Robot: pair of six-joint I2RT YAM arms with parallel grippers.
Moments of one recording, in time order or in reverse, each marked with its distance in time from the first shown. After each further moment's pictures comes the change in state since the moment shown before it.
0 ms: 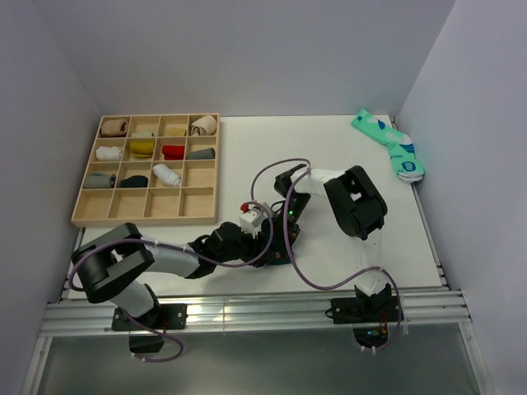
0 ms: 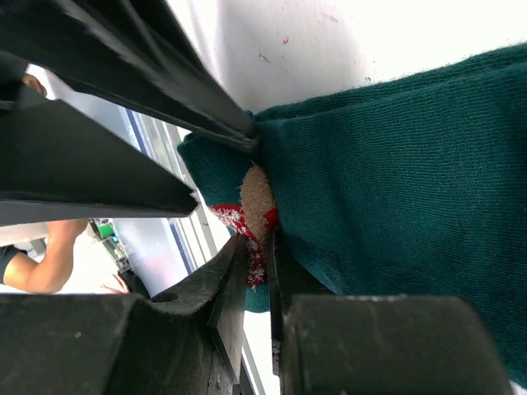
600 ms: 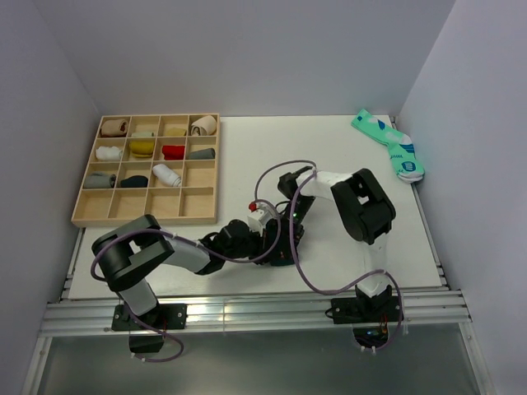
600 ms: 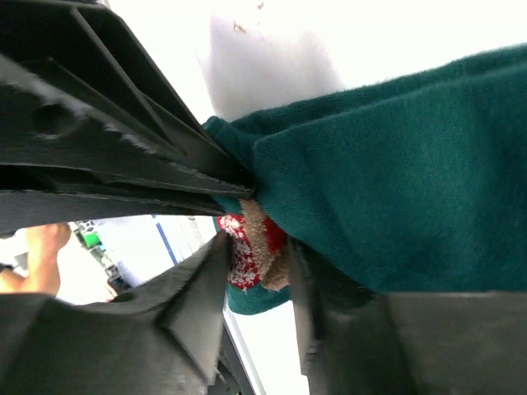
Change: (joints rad) left arm 0.000 0.141 0.063 0.071 0.075 -0.063; right arm -0.004 -0.058 -0.068 0.064 0.050 0.047
